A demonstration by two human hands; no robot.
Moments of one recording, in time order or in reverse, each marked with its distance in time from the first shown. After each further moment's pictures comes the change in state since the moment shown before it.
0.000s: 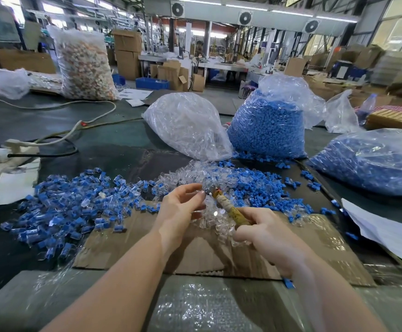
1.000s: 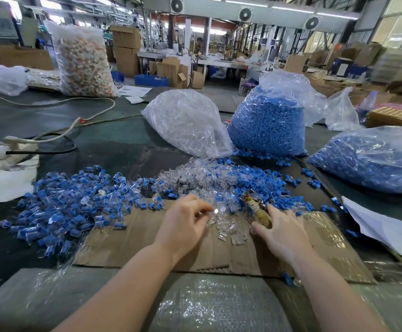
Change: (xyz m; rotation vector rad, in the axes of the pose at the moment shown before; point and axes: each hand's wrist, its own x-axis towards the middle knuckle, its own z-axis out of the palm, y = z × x) left_hand -0.025 -0.002 -0.001 0.914 -0.107 0.499; right_hand 0.034 0.067 -0.013 -0.722 0.337 0.269
